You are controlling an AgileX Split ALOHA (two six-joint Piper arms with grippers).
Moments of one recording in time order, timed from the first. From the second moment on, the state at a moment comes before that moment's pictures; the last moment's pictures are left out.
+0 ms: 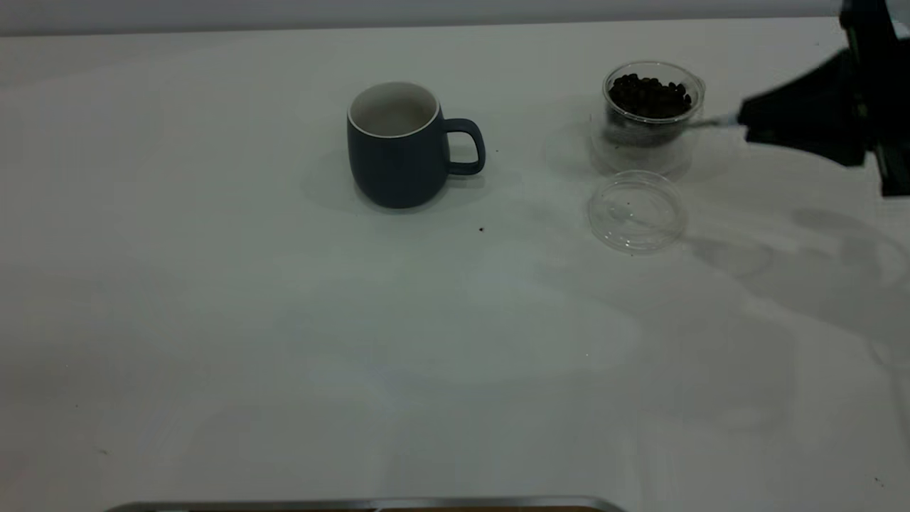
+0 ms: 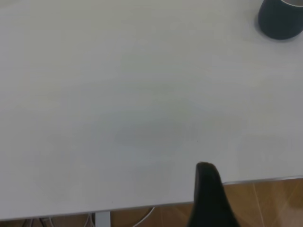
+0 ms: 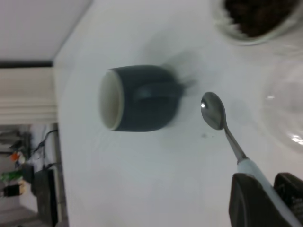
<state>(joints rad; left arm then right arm) -0.02 -0.02 -0.49 -0.06 1.14 0.06 -0.21 2.15 -0.73 1.79 0.92 -1.47</state>
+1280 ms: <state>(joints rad) -0.02 -0.02 -0.49 -0.06 1.14 0.06 -0.21 2.48 -0.95 1.79 0.94 -1.49</state>
